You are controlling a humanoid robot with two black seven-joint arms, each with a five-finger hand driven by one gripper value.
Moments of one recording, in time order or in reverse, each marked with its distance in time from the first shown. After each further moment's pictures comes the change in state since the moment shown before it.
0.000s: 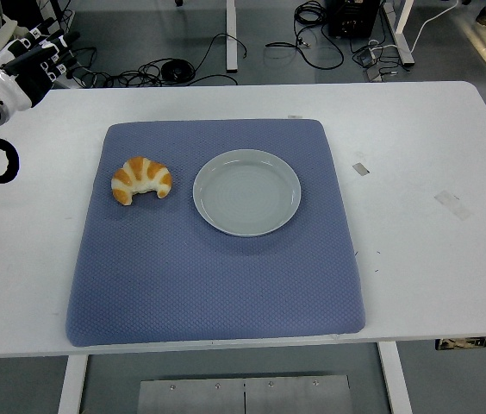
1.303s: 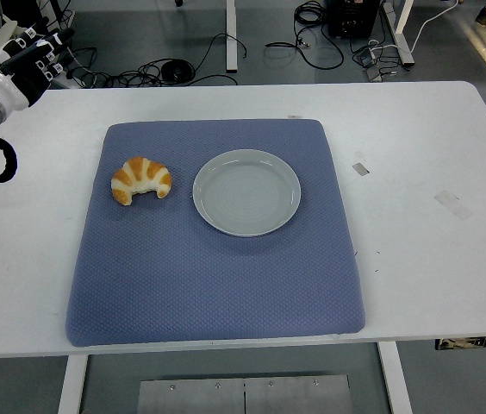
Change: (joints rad) left arm -0.003 0.005 0.000 0.002 -0.035 0.008 0.000; right arm 0.000 0.000 0.000 0.000 0.000 0.000 0.000
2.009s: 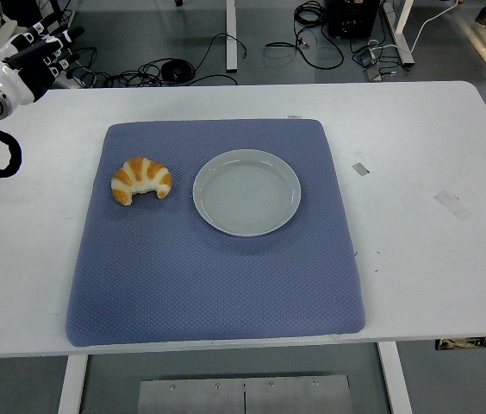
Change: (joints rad) left arm -0.043 -0.003 0.073 0.000 0.011 0.012 0.000; right arm 0.000 0.000 0.000 0.000 0.000 0.000 0.000
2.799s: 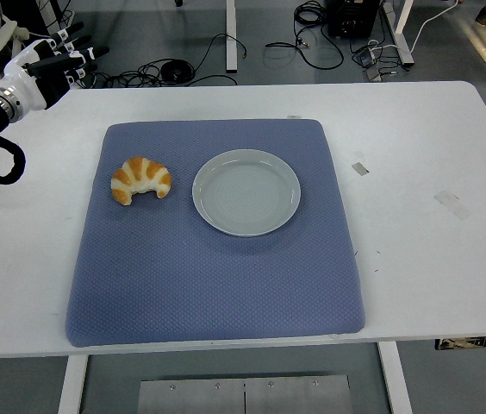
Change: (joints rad) left arm -0.019 0.054 0.186 -0.092 0.001 -0.013 -0.009; right arm 0.000 0.000 0.000 0.000 0.000 0.000 0.000
